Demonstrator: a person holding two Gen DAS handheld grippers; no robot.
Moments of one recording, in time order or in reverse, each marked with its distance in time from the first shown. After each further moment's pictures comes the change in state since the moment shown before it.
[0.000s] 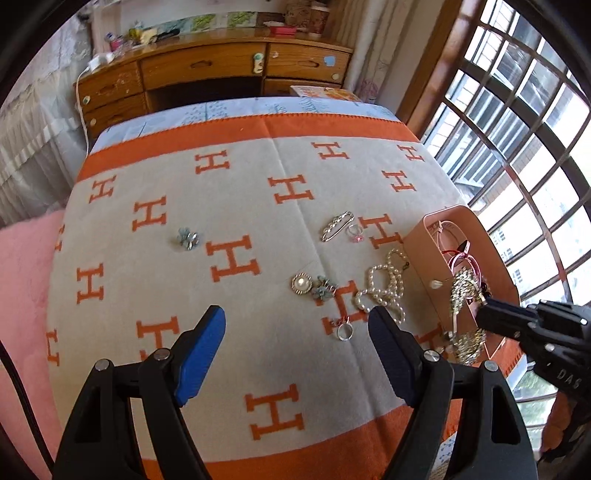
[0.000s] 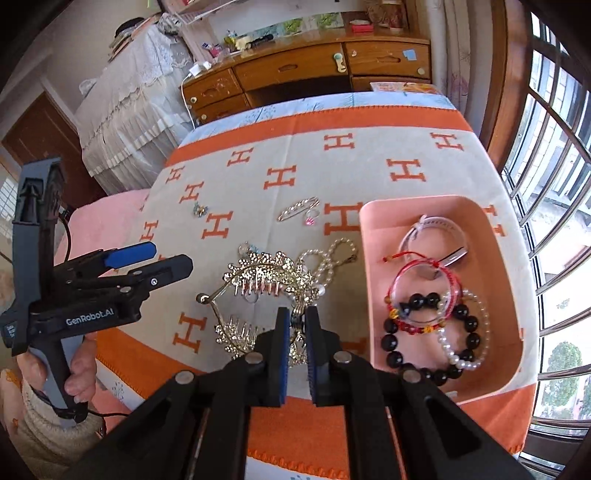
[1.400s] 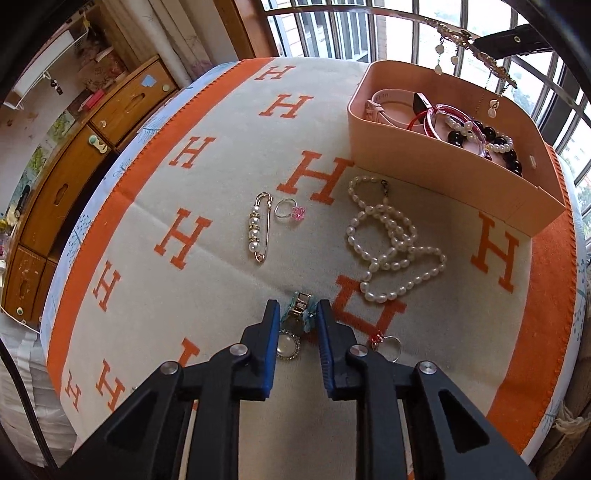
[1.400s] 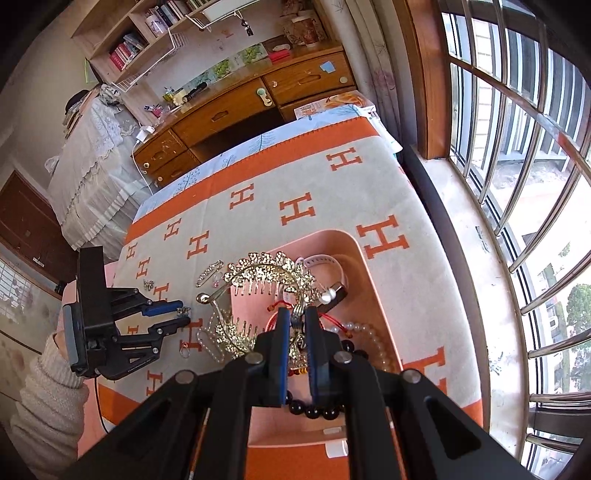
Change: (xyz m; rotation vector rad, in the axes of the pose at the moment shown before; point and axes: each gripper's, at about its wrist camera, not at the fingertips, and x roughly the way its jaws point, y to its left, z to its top) left arm 0.091 -0.050 0.011 0.771 0.099 -0.034; right arm -0.022 -0.104 0.018 0.220 -0.119 -0.023
